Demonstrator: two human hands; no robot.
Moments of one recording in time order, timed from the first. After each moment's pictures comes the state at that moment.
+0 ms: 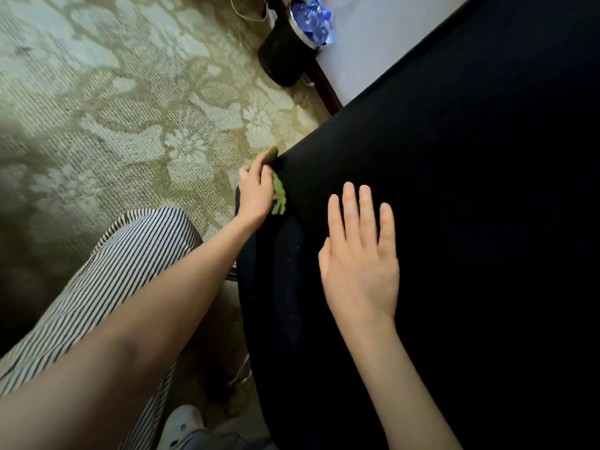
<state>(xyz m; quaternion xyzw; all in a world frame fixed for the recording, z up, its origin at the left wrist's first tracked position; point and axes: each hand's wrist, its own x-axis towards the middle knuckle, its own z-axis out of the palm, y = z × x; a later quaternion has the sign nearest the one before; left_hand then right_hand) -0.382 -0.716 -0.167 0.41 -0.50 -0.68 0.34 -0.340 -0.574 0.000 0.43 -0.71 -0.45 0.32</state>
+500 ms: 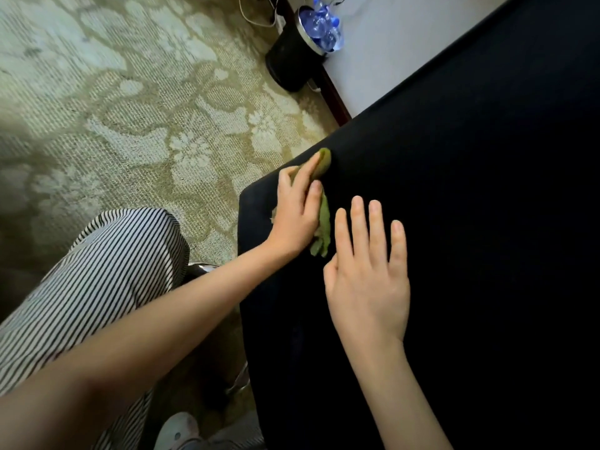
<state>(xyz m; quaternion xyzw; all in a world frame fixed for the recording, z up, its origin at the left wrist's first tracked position) -0.368 -0.676 -0.105 0.29 -0.56 -0.63 0.45 -0.340 -0.574 0.005 0.45 -0.73 -0.41 0.30</state>
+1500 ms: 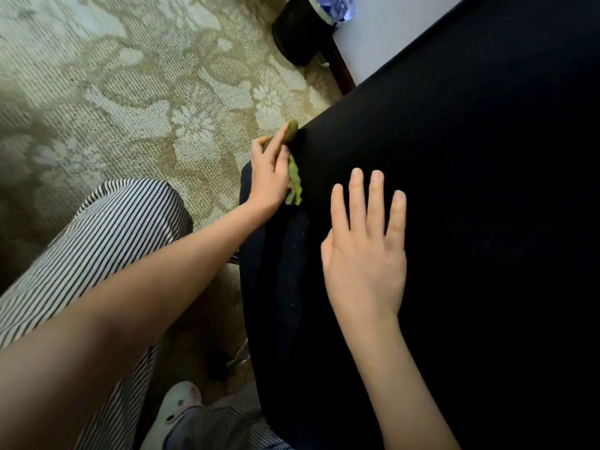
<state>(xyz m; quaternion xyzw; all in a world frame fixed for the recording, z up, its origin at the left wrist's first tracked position) -0.385 -0.705 -0.162 0.38 -0.52 -0.66 0.39 -0.338 -0.573 0.000 0.44 -0.70 -0.47 0.31</state>
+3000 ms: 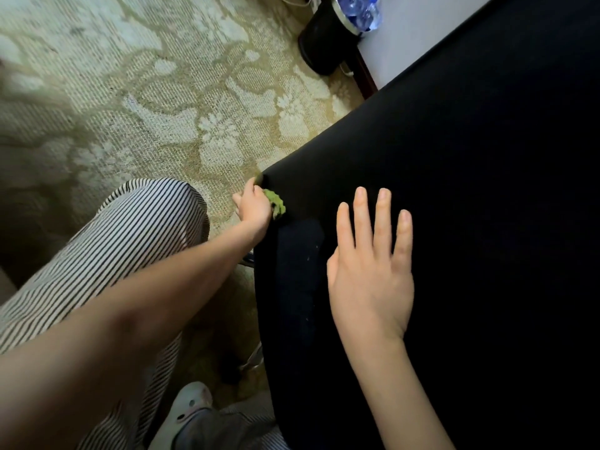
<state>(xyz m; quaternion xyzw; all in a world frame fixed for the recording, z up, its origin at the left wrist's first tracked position) -0.364 -0.692 -0.211 0.61 -0.35 -0.69 0.18 -0.333 -0.563 -0.010 0.46 -0.71 -0.45 0.29</state>
